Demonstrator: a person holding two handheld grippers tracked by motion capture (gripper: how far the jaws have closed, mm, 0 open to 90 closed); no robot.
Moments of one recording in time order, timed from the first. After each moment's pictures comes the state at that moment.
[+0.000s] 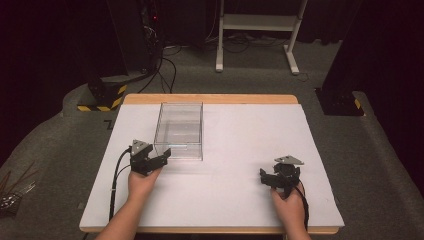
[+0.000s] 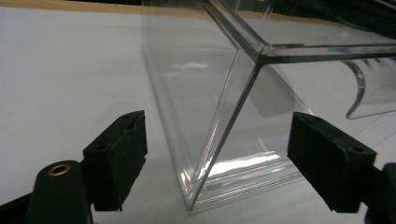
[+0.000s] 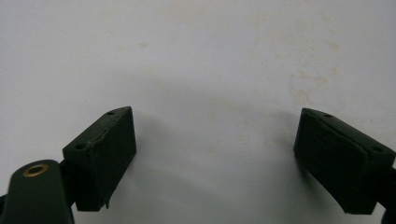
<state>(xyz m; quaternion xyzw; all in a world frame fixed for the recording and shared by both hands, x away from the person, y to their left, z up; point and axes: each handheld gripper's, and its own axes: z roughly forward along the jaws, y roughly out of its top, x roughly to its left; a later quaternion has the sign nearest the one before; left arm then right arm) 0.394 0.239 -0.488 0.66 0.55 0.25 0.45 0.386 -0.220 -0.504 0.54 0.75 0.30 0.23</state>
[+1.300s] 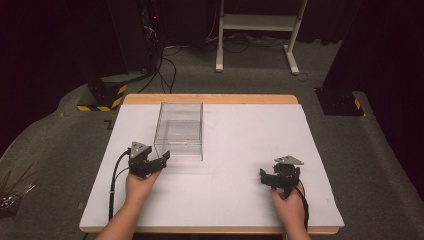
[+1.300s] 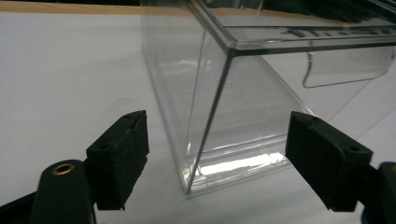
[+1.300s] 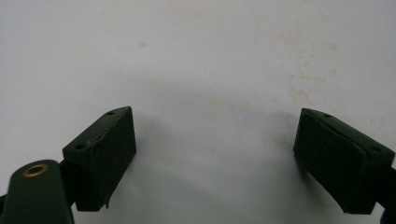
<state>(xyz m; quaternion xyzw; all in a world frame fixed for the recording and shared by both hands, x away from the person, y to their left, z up) 0.380 0.237 -0.480 0.67 0.54 0.25 0.45 0.386 -0.220 -0.504 0.54 0.75 0.30 0.23</state>
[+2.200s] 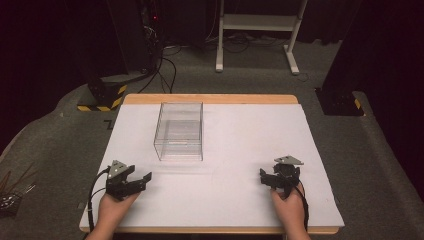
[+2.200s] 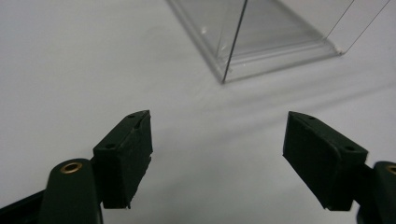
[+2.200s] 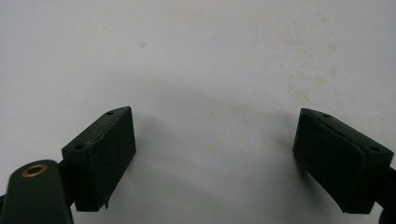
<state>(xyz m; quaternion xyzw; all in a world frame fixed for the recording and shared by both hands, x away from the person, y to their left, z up) 0.317 0.296 -0.493 0.72 0.53 0.23 0.40 0.385 -0.219 -0.504 0.54 0.75 0.30 0.24</state>
